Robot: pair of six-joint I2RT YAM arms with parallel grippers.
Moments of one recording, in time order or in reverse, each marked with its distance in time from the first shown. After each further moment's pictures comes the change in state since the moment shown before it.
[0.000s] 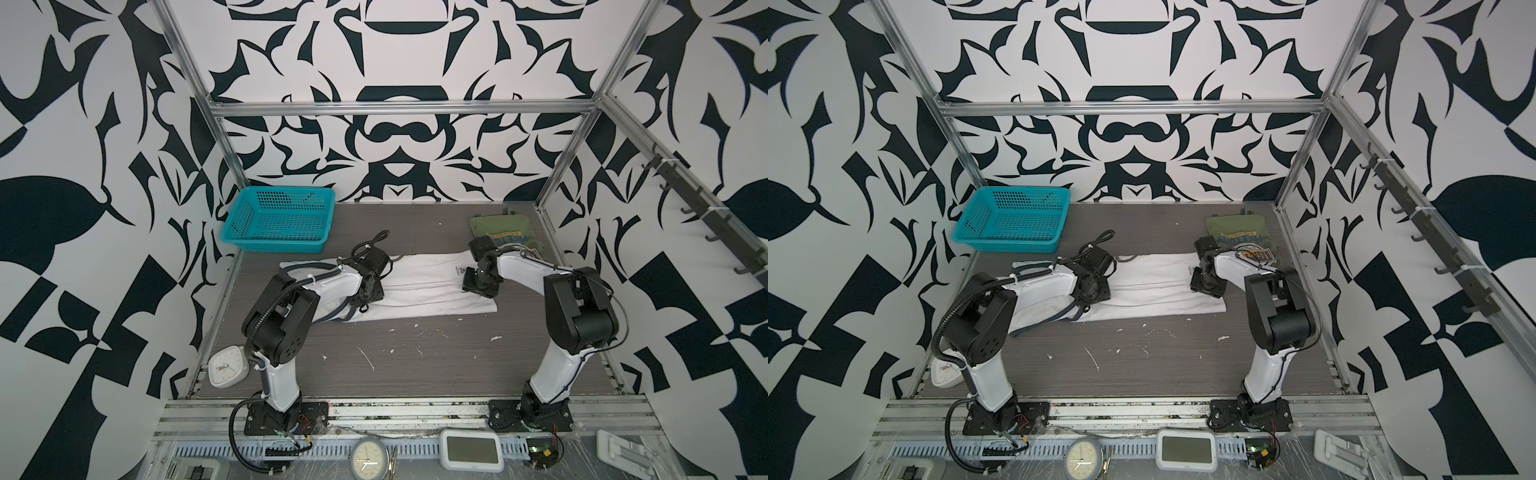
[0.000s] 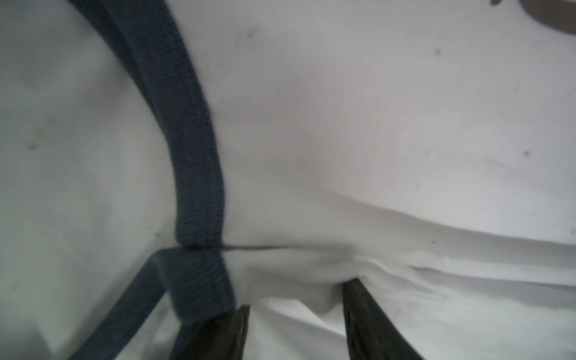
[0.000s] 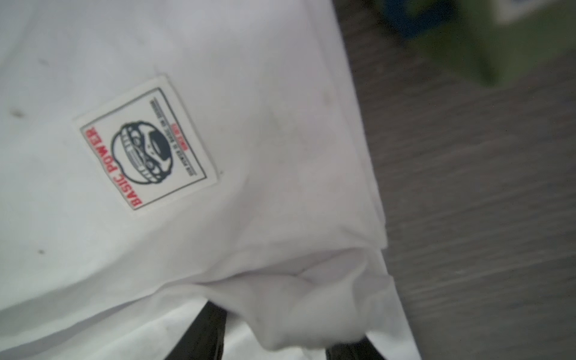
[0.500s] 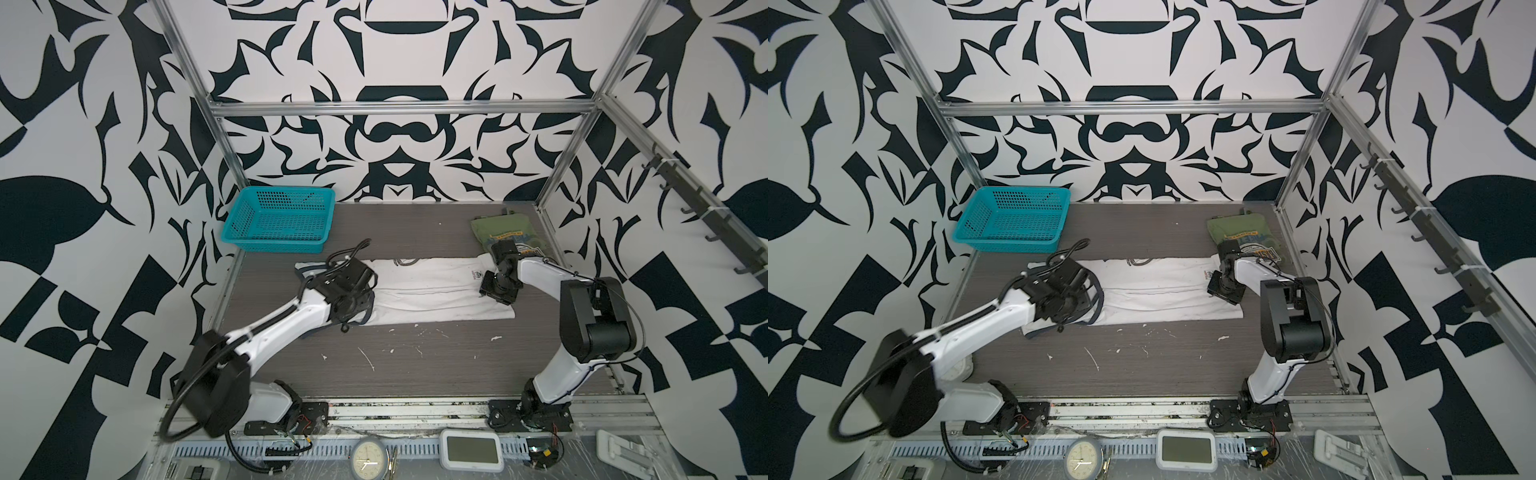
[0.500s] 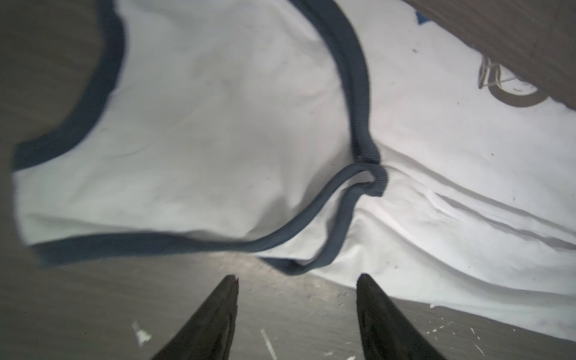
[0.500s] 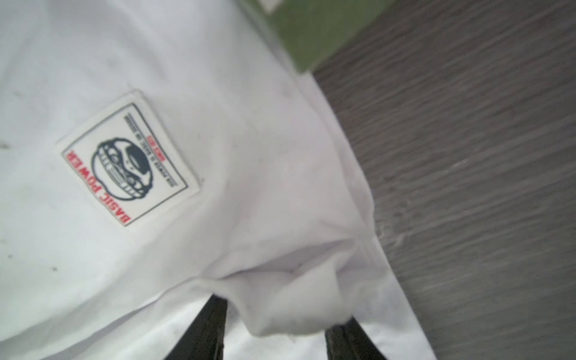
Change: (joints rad) left arm -0.025 -0.565 -0.264 -0.246 -0.154 -0.216; right arm -0.105 -0.063 -0.072 0.007 -0.045 -0.012
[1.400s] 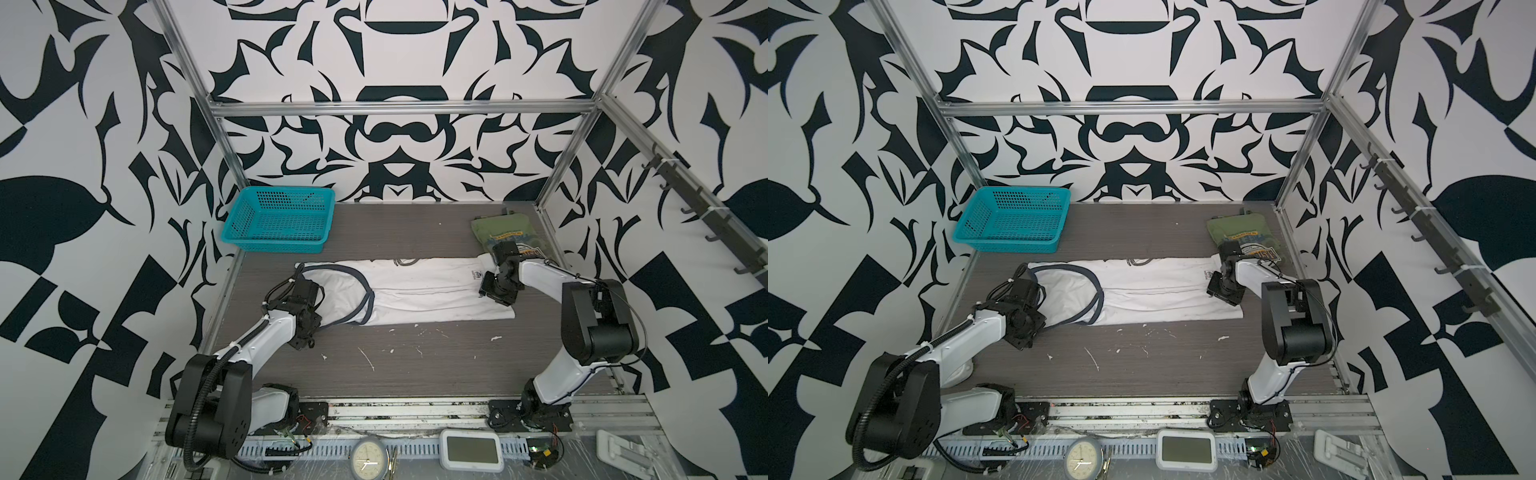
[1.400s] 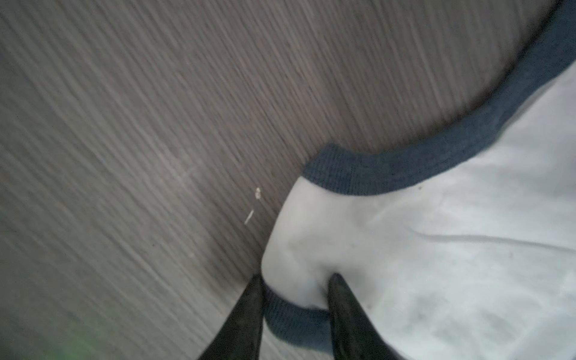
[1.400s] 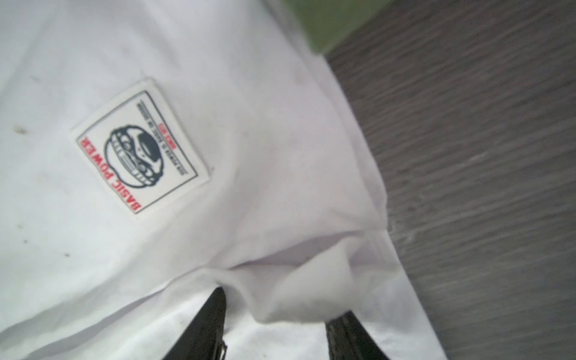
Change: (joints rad) left arm 0.451 -0.021 -0.310 0.165 0.090 -0.128; right arm 0.000 -0.018 -0.021 0.018 -0.032 -0.007
